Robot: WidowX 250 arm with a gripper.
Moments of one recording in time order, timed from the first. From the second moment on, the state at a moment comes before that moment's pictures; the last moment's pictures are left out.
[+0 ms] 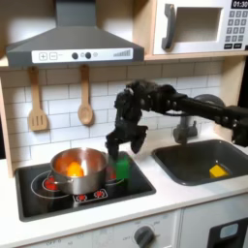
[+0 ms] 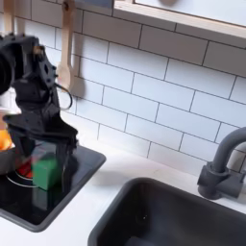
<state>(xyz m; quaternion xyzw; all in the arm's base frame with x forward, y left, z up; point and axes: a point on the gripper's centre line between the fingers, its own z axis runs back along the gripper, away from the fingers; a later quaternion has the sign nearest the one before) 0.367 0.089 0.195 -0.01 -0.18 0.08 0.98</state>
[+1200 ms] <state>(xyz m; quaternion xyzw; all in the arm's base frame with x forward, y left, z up) 0.361 0.084 0.181 -0.02 -0.16 0.06 0.99</state>
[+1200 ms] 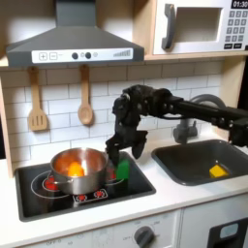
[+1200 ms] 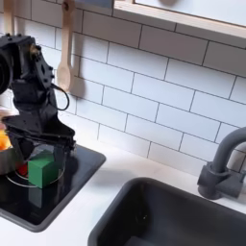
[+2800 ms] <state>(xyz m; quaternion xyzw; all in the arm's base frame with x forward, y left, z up) 0.371 0.091 0.167 -0.01 -0.15 0.04 0.99</state>
